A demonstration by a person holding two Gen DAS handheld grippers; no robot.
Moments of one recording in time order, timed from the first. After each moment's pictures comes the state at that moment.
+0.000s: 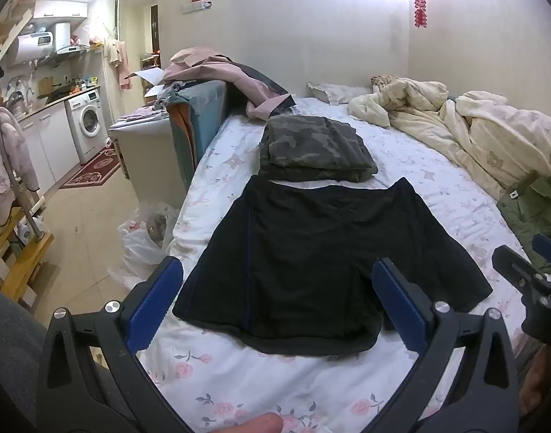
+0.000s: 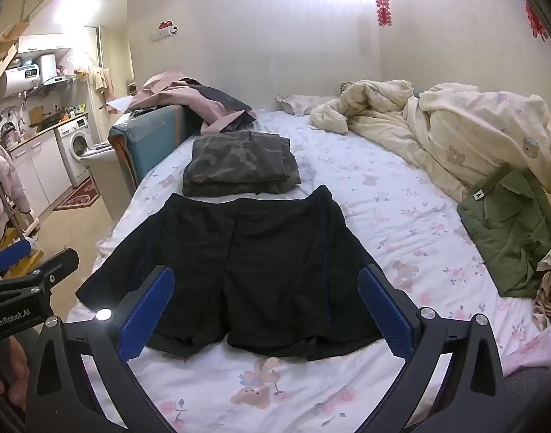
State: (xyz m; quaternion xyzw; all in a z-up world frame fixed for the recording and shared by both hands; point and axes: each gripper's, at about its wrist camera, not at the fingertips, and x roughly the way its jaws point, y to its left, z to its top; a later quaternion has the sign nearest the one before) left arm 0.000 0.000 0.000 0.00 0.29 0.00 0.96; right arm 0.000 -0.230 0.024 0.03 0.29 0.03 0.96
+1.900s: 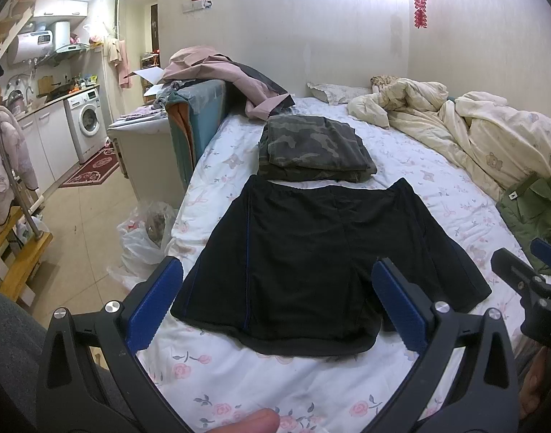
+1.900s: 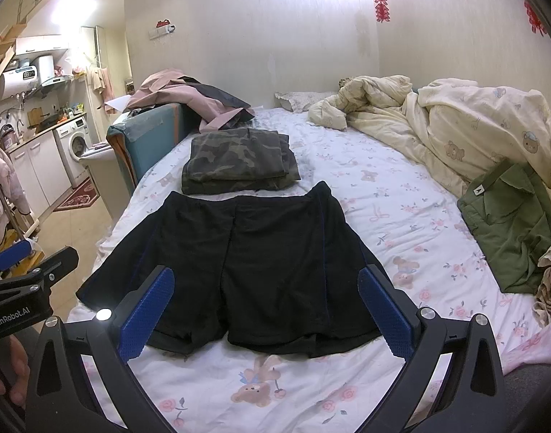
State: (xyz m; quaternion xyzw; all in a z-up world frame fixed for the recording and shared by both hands) left arm 0.001 0.003 0.003 0.00 0.30 0.00 0.95; right arm 0.000 -0.232 0.021 0.03 0.30 0.03 0.95
